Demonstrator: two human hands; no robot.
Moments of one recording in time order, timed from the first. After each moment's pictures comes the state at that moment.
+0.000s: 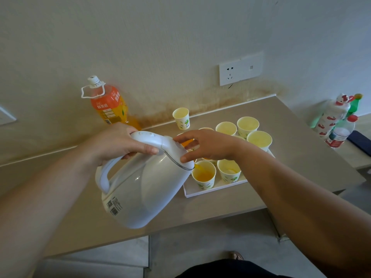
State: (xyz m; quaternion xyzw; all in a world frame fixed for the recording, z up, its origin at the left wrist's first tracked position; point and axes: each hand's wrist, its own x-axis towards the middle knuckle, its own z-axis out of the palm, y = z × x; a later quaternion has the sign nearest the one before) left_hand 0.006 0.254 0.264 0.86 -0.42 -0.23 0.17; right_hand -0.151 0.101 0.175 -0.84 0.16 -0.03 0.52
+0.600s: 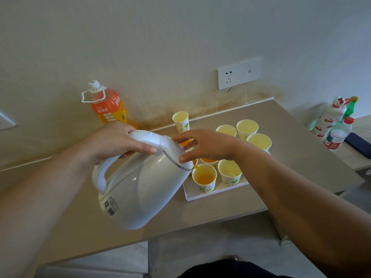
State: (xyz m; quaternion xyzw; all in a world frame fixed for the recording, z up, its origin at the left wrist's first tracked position) left_hand 0.020 0.256 0.271 0.84 -0.46 -0.23 0.16; right_hand -0.146 0.100 0.181 -0.85 0.15 -0.03 0.50
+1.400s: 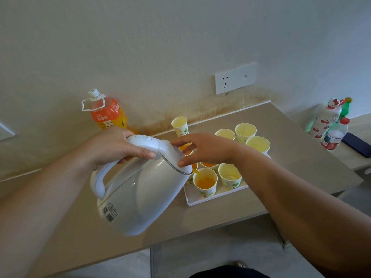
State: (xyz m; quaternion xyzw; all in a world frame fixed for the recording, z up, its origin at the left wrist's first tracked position) left_hand 0.030 0.256 0.274 0.83 -0.48 -0.22 0.17; right_hand -0.146 0.106 0.188 -0.86 0.16 -0.04 0.48
